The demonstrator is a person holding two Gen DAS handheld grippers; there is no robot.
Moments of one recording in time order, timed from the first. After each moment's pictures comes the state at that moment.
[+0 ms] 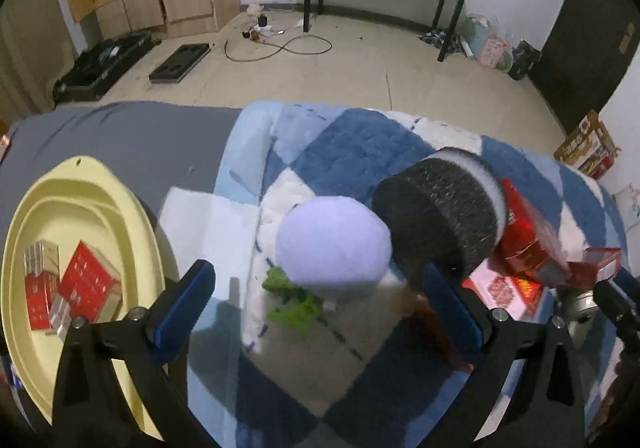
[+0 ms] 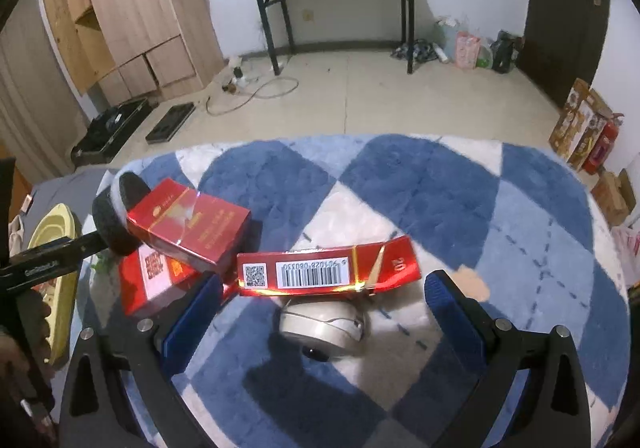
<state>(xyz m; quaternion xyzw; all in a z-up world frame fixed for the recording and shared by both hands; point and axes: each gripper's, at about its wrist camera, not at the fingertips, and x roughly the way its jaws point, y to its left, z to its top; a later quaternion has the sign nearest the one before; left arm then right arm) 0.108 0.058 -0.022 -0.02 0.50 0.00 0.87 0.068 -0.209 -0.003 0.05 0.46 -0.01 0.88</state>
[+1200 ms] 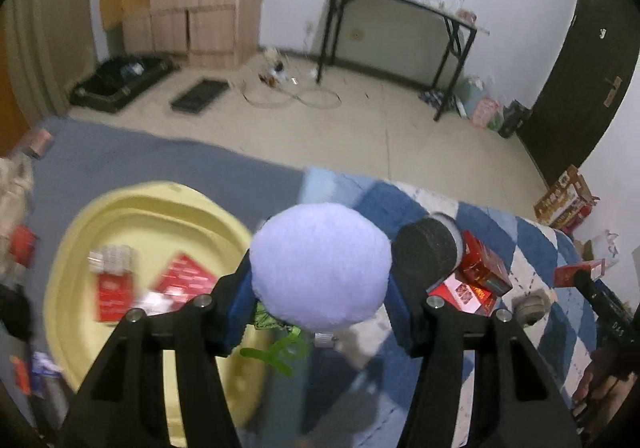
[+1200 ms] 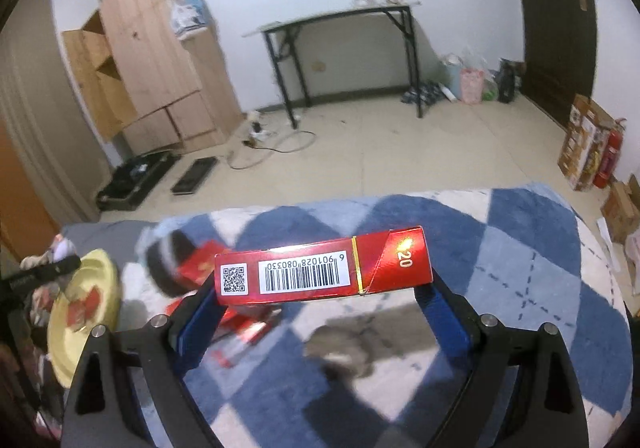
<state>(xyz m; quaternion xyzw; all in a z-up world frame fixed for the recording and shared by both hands) 0.029 0.140 0.083 -0.09 0.41 0.01 0.91 0.014 -0.204 0.054 0.06 0.36 0.03 0.93</state>
